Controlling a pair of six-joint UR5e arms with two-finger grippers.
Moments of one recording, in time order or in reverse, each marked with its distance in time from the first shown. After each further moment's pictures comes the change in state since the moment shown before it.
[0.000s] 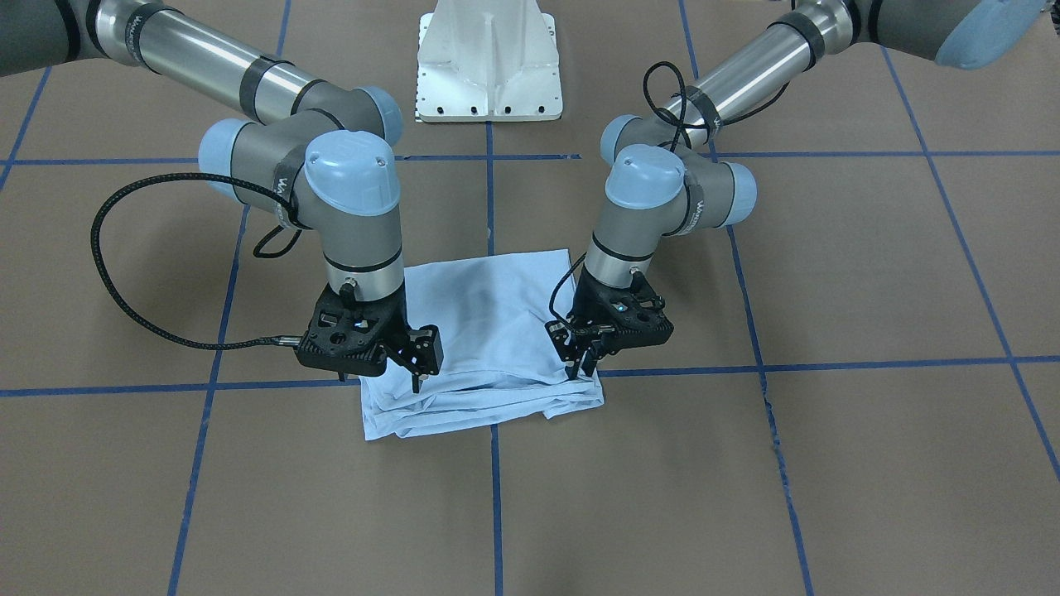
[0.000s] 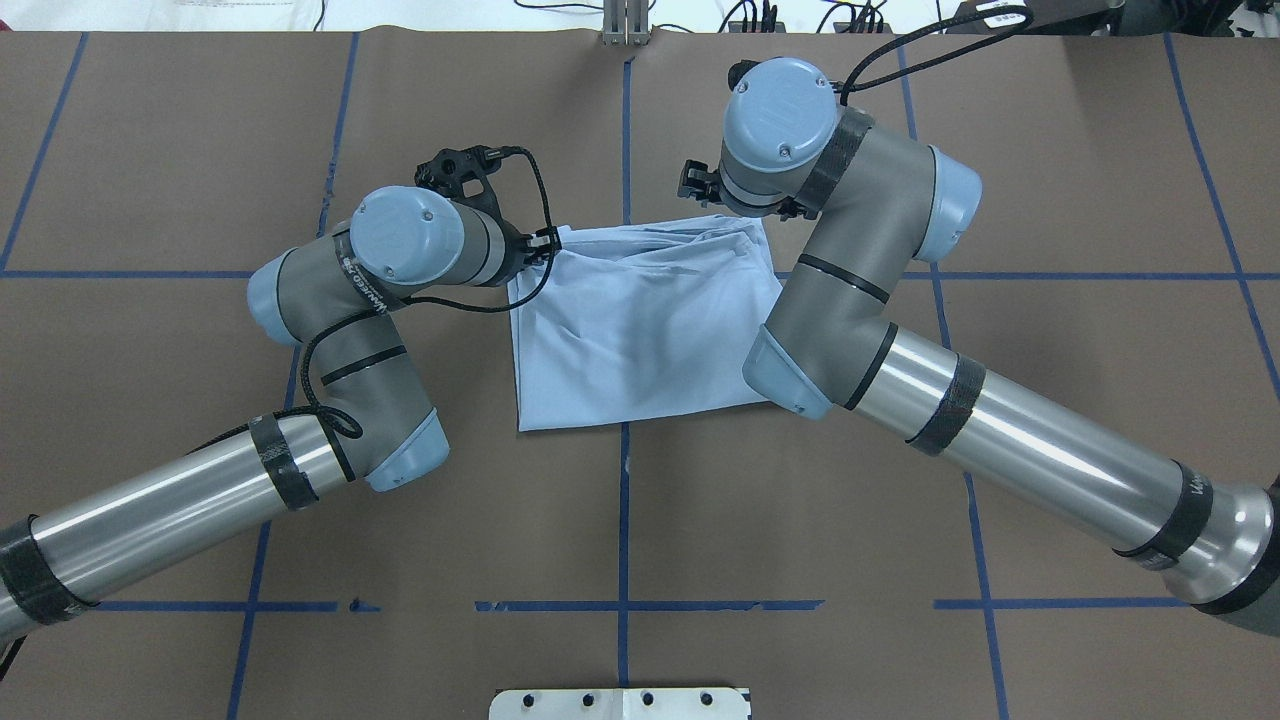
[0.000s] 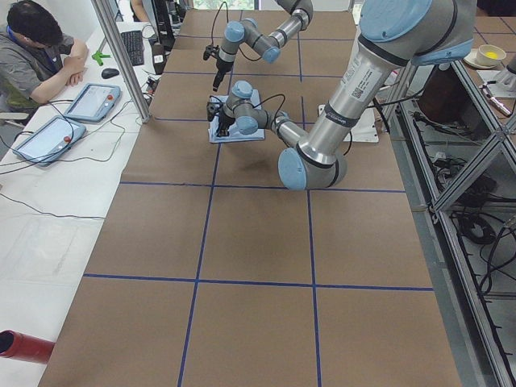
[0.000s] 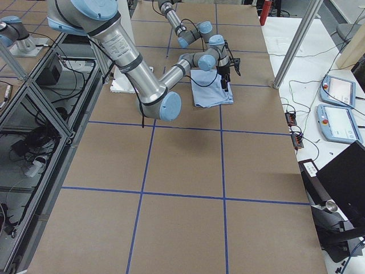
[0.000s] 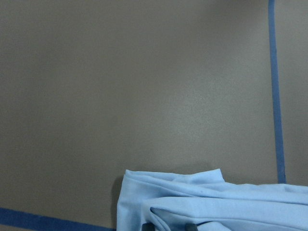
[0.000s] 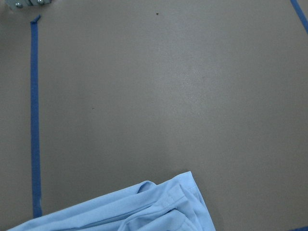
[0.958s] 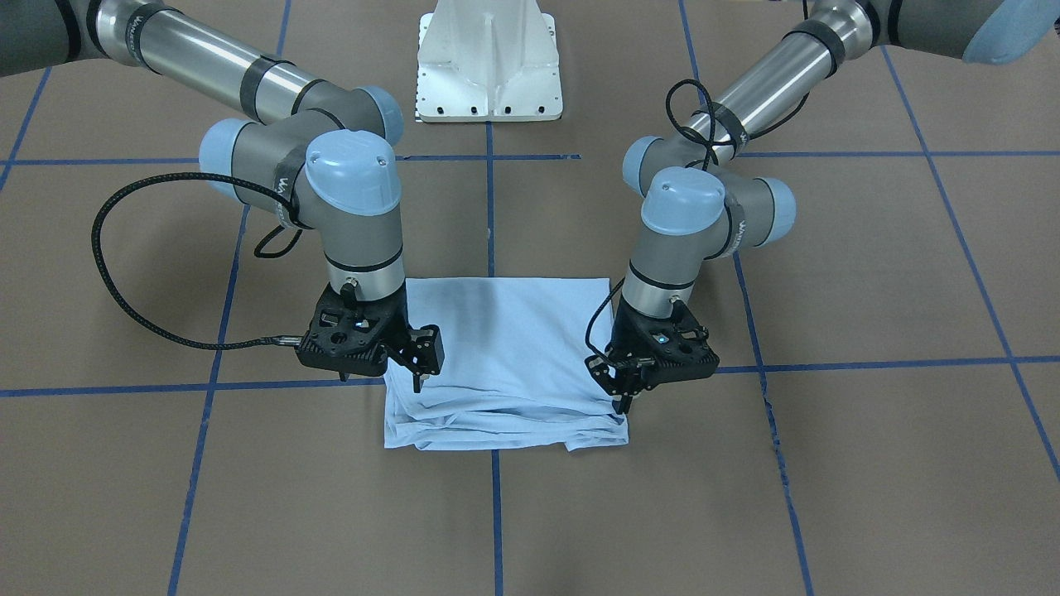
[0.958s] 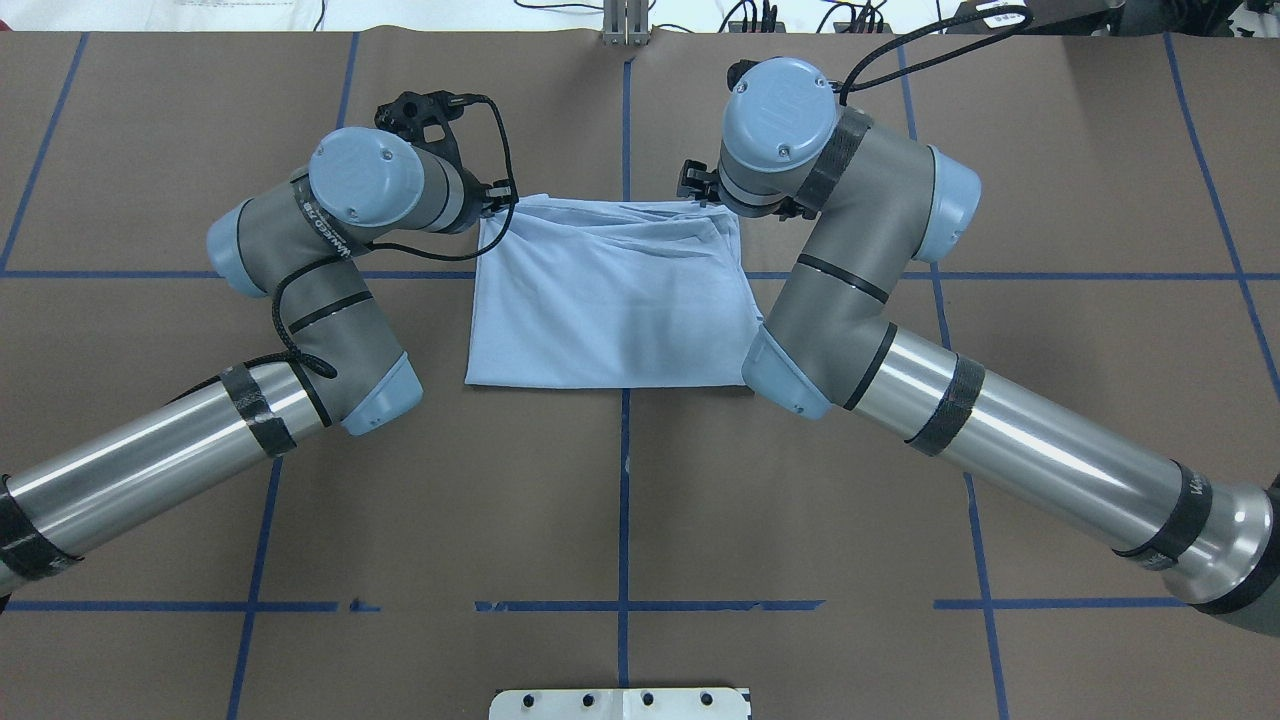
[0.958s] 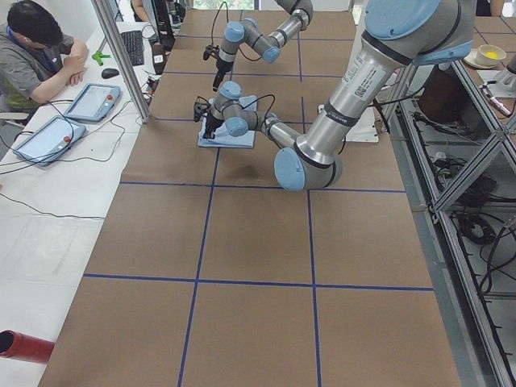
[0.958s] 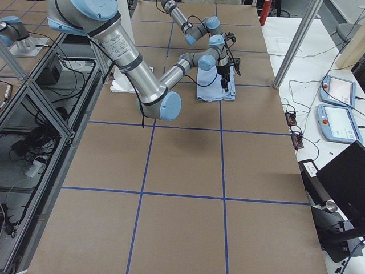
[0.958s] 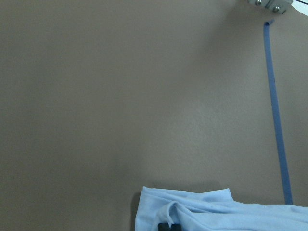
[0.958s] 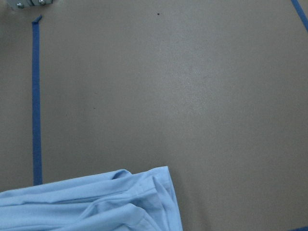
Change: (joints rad) left arm -0.092 -0.005 0.054 0.006 0.001 0.120; right arm 0.000 0.001 0.000 0.001 0.000 0.000
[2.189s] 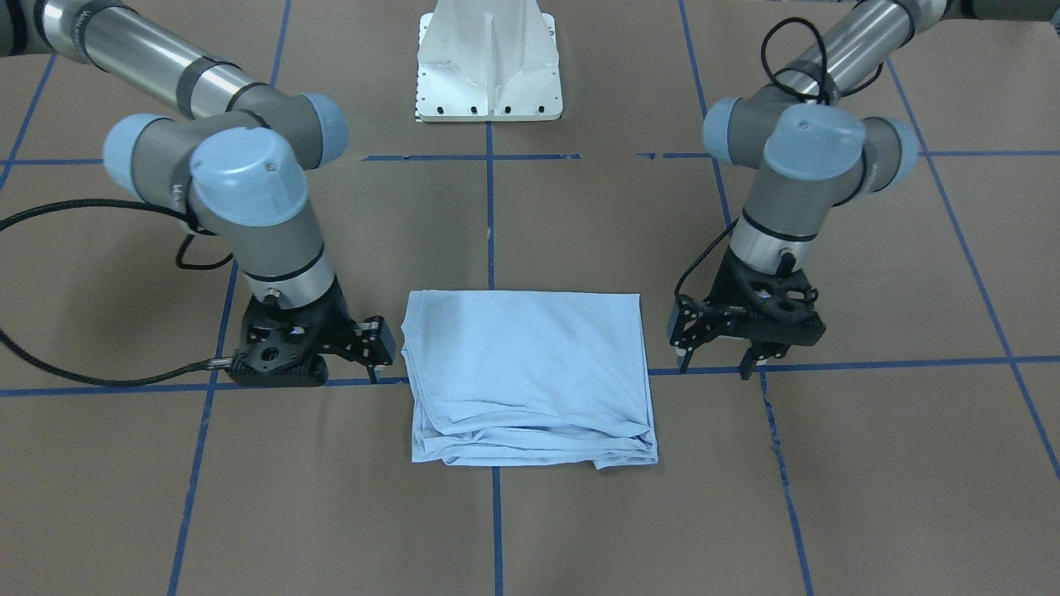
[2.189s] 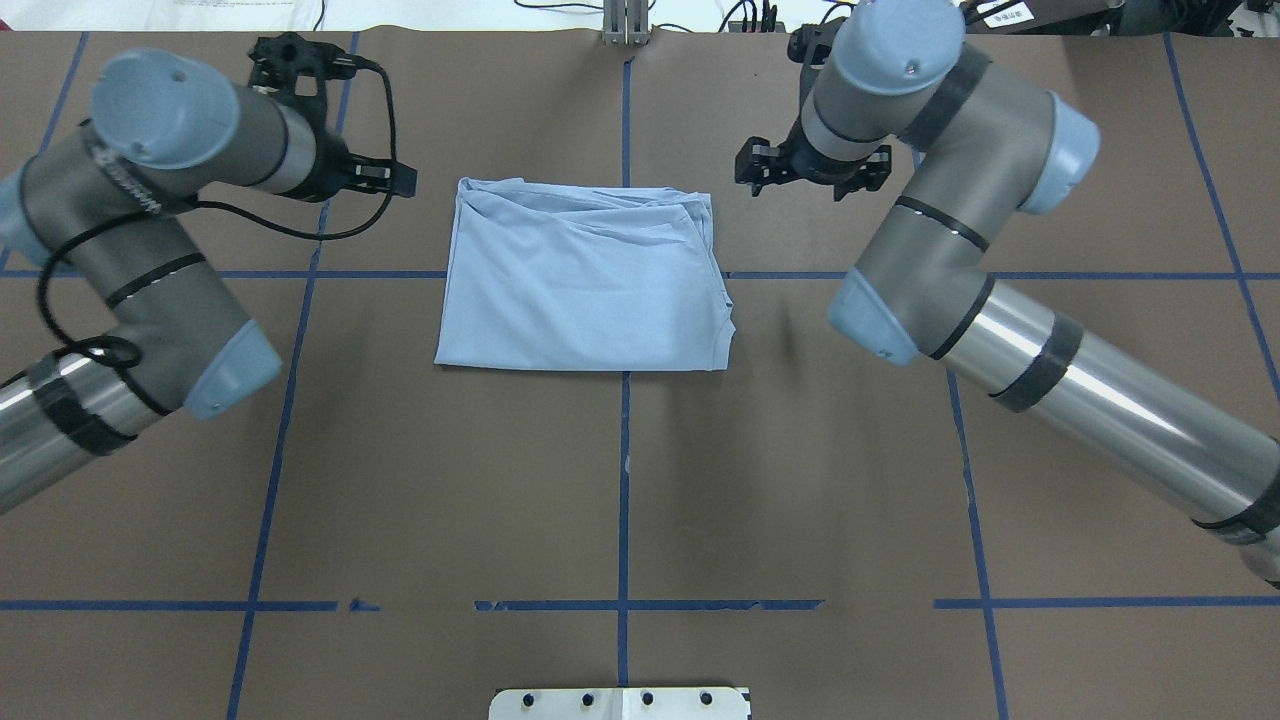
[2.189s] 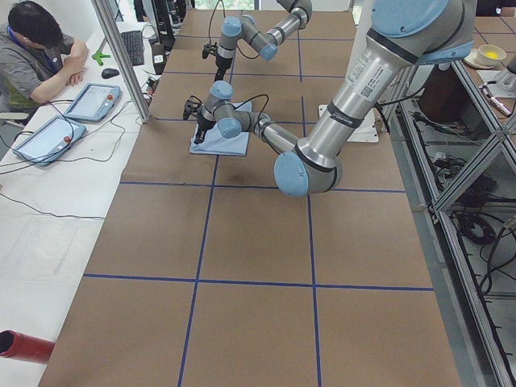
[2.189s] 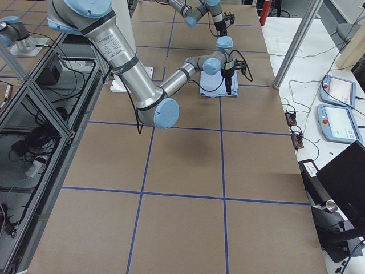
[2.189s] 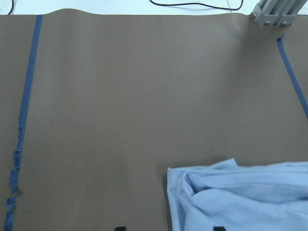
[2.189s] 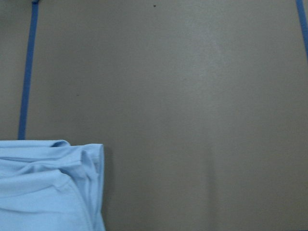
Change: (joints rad) left arm -0.141 0.264 -0.416 0.192 -0.165 0.458; right arm 0.142 -0.125 0.109 0.008 0.248 -0.267
